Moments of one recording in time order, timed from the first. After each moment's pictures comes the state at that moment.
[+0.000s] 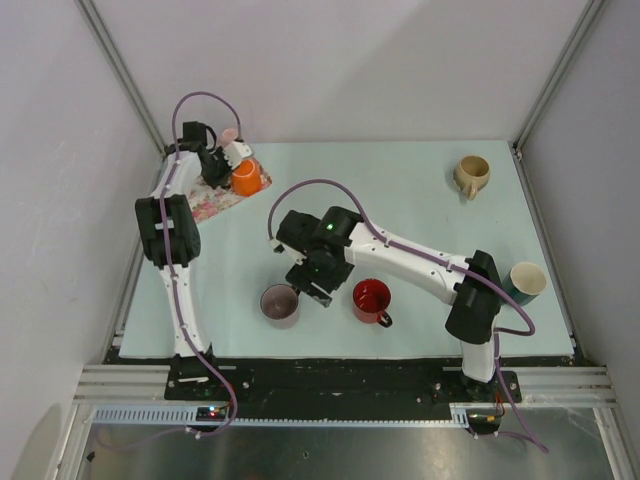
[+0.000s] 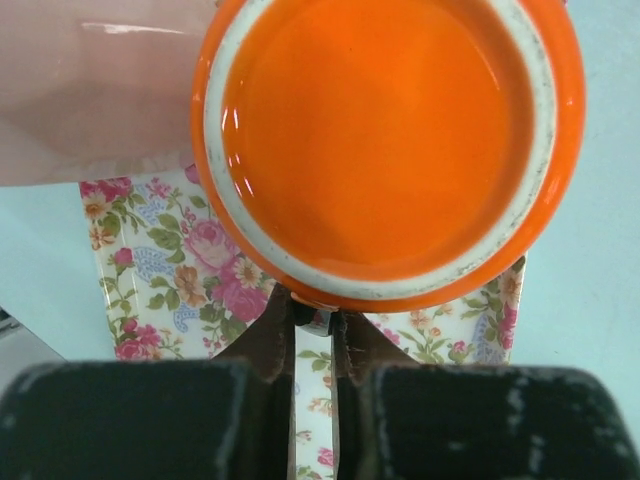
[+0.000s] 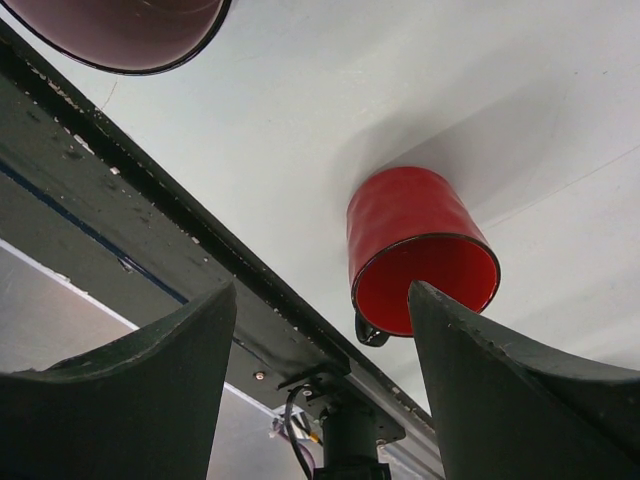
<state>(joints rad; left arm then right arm) 0.09 2.36 2.09 -0.75 0.34 1.07 1.08 1.91 1.86 -1.30 0.05 0.08</state>
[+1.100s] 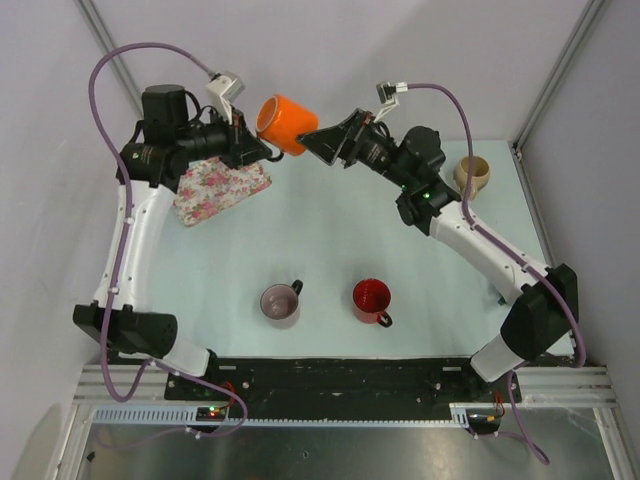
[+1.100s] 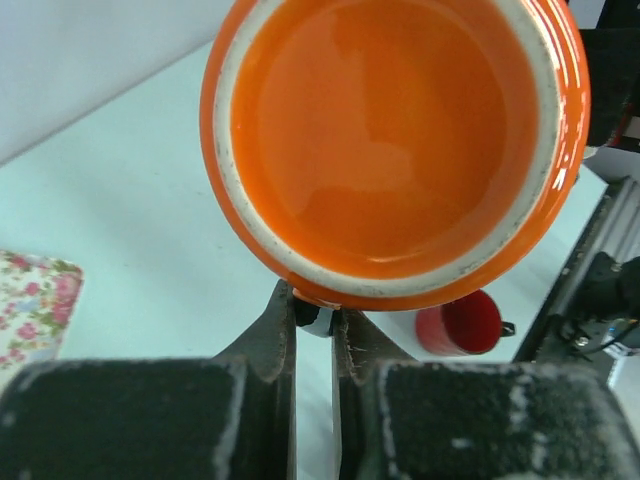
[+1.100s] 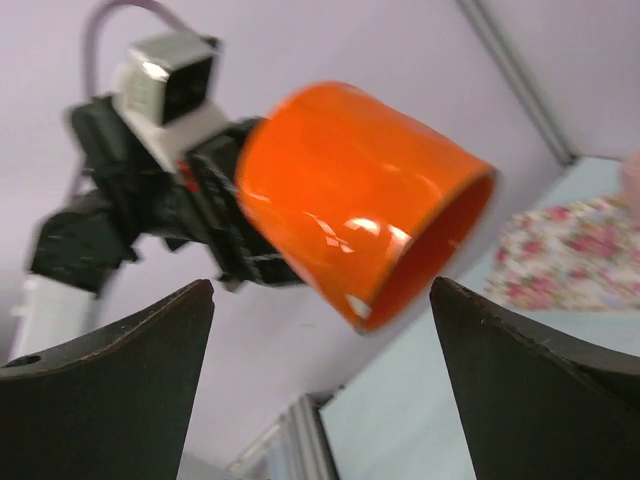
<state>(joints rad) -0.13 1.51 1.89 -0.82 0.74 0.09 0.61 1.56 1.45 0.38 -0.40 0.84</state>
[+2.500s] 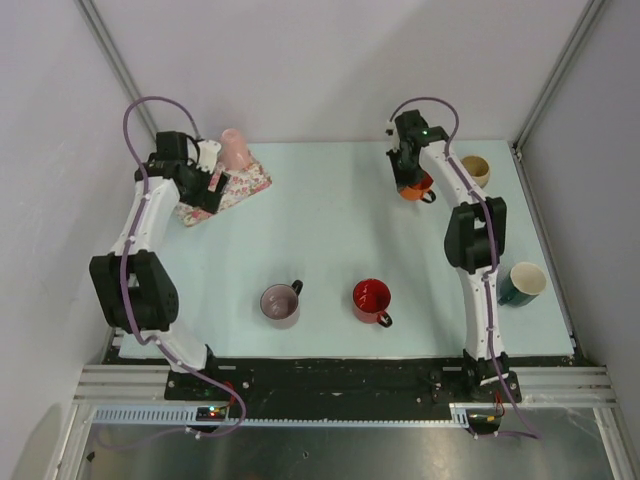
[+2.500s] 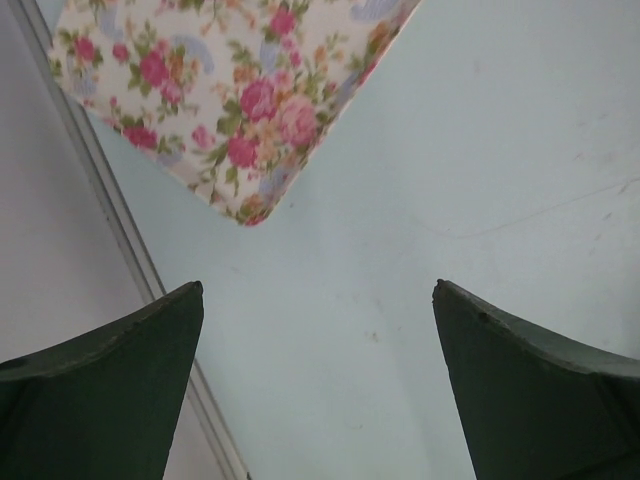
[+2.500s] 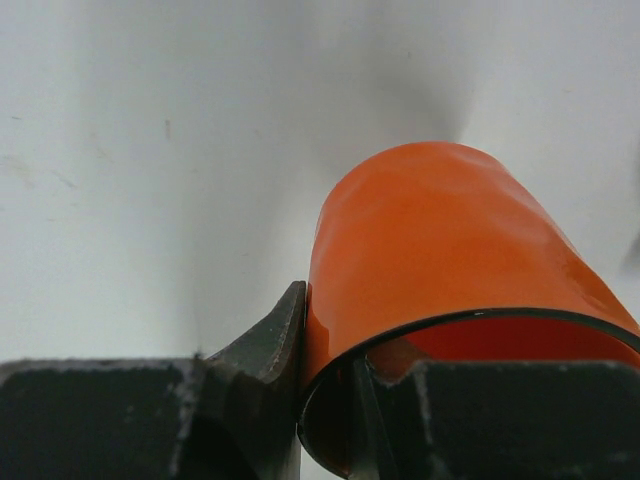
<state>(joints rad) 0.06 1.66 1.53 -0.77 0.07 0.43 0.27 2.30 2.25 -0.99 0.03 0.02</state>
